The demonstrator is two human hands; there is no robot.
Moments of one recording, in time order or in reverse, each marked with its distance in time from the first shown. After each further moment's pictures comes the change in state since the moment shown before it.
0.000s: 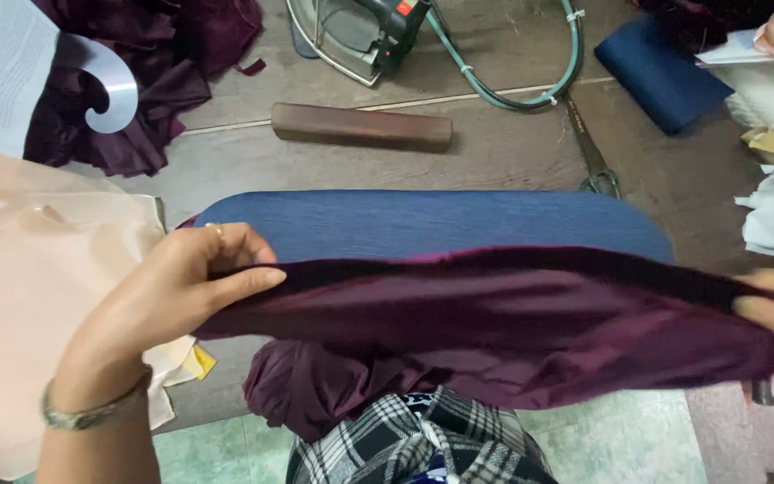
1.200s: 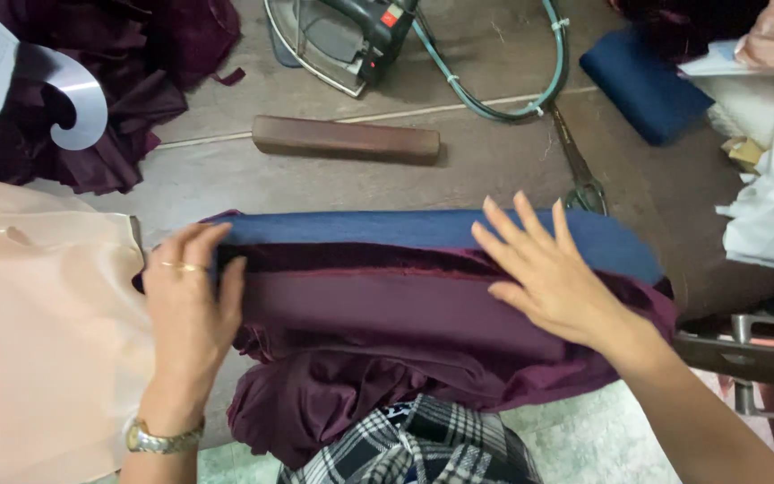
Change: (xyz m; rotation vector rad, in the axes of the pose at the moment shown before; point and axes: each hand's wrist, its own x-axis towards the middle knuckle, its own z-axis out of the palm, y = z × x) left_hand 0.024 -0.059 0.046 0.560 0.748 0.306; right_hand 0.093 -0.258 0.113 -0.586 -0.153 -0.666
